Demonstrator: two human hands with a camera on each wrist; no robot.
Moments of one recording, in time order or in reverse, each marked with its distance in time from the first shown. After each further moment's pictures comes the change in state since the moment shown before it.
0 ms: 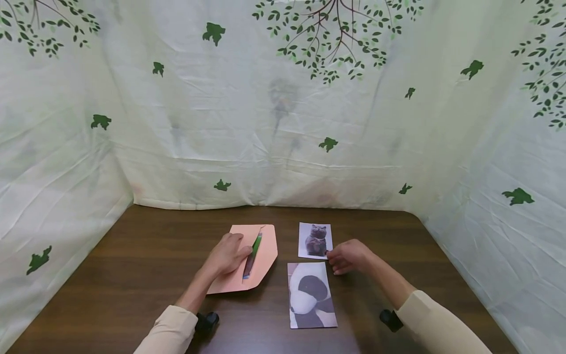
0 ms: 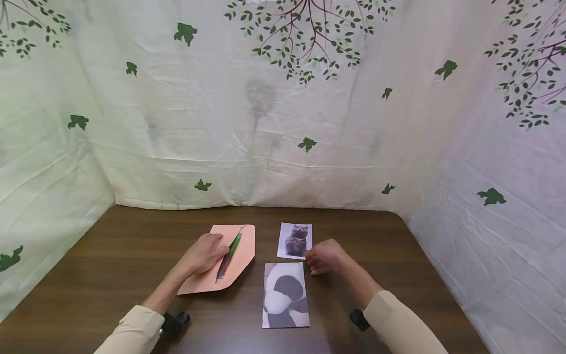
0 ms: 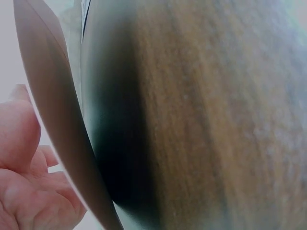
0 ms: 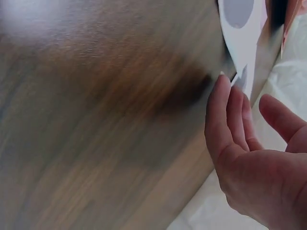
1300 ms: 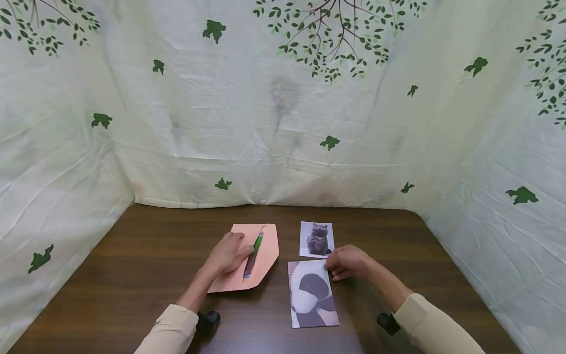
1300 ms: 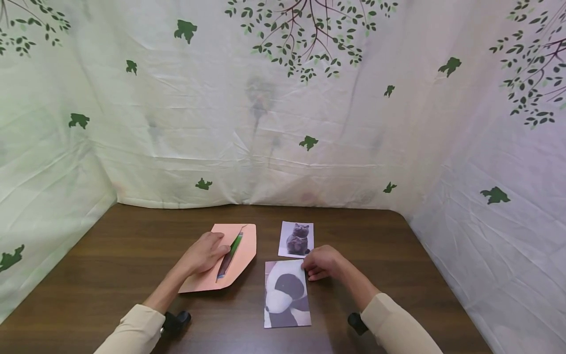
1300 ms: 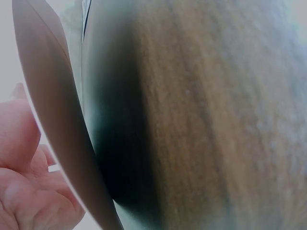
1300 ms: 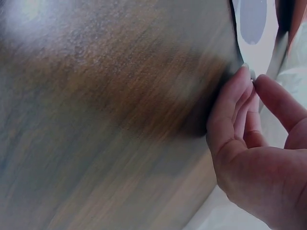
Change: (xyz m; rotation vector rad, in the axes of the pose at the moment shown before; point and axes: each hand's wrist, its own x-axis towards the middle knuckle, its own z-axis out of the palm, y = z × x) left_hand -0.003 0.003 -0.003 0.019 -0.004 0.017; right_hand 0.007 0.016 0.011 0.015 -0.071 0.028
